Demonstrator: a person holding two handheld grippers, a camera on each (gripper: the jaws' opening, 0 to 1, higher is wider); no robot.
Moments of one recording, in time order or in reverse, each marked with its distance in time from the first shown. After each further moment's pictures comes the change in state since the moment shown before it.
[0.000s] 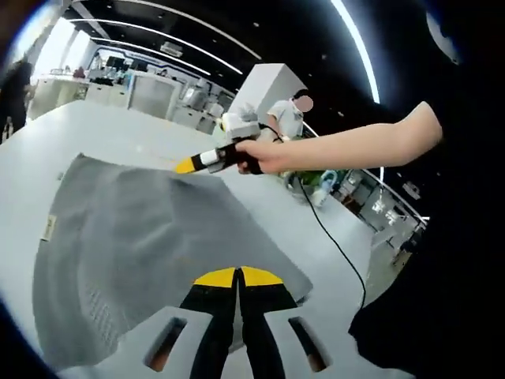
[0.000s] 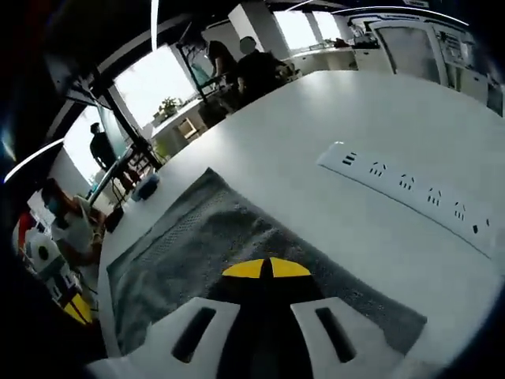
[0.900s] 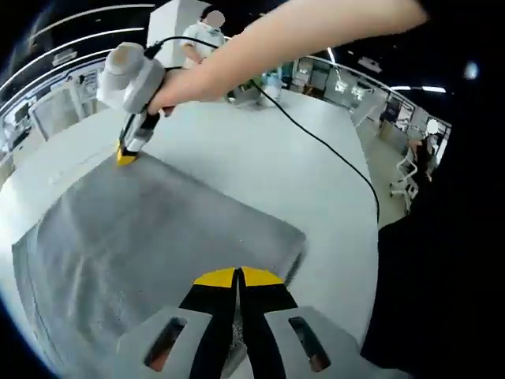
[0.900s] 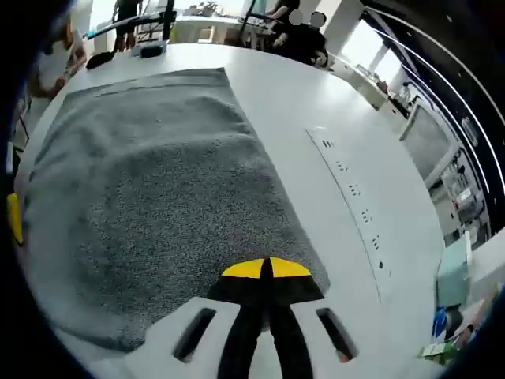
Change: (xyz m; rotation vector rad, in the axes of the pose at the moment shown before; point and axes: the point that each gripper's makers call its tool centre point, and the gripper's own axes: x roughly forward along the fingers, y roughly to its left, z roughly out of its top) left arm 0.081 -0.056 -0.055 0.608 0.414 -0.091; right arm -0.036 -0.051 -0.044 -0.855 0.270 -0.304
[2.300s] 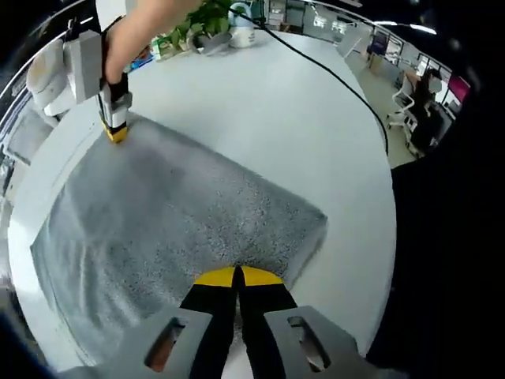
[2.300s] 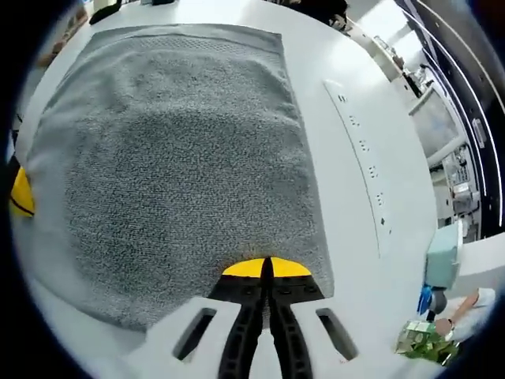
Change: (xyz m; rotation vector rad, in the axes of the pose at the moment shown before) left arm 0.002 0.002 -0.036 0.257 0.388 0.016; right arm -0.025 0.011 -0.060 0.112 0.303 0.001
